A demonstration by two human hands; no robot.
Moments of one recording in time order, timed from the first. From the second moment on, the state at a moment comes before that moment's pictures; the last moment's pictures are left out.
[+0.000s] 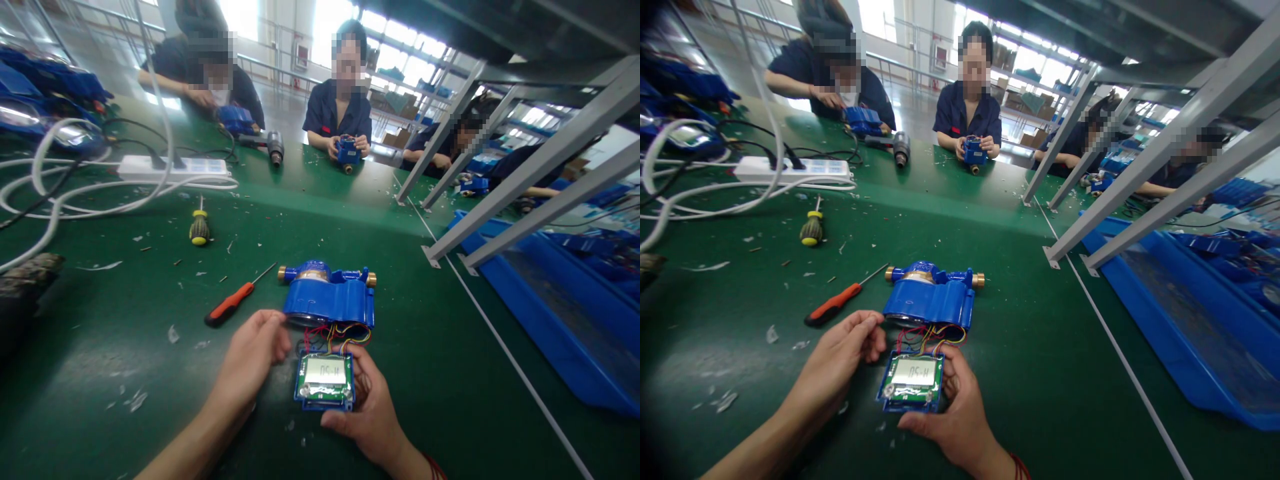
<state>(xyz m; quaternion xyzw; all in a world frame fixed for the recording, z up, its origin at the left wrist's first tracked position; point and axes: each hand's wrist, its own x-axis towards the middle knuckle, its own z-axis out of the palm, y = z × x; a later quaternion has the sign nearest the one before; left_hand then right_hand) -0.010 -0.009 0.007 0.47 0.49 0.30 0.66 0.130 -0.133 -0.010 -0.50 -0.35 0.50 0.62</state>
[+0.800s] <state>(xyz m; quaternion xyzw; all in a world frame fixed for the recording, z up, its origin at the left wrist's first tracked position) -0.033 -0.011 0.051 0.86 0.16 0.03 0.48 0.140 -0.138 -0.016 -0.63 -0.49 0.33 0.51</state>
